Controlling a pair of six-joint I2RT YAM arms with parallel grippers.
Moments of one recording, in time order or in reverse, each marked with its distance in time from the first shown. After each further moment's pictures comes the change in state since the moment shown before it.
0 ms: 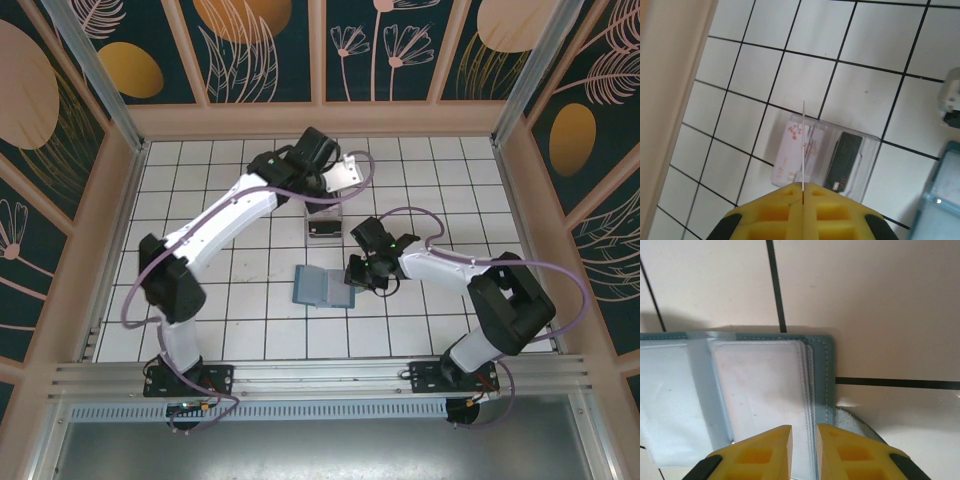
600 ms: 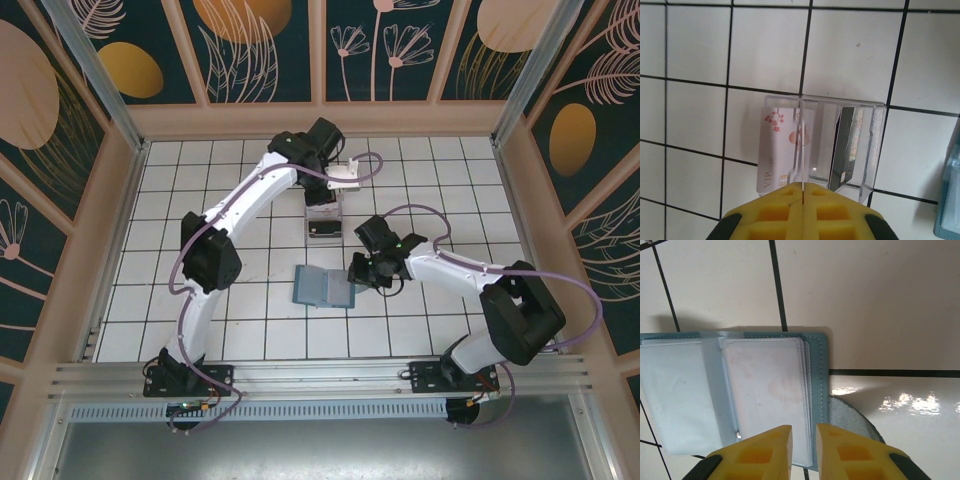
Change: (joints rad) left arm 0.078 0.309 0.314 -0.258 0.093 0.185; right arm -0.009 -0.059 0.000 -0.042 0.026 -0.003
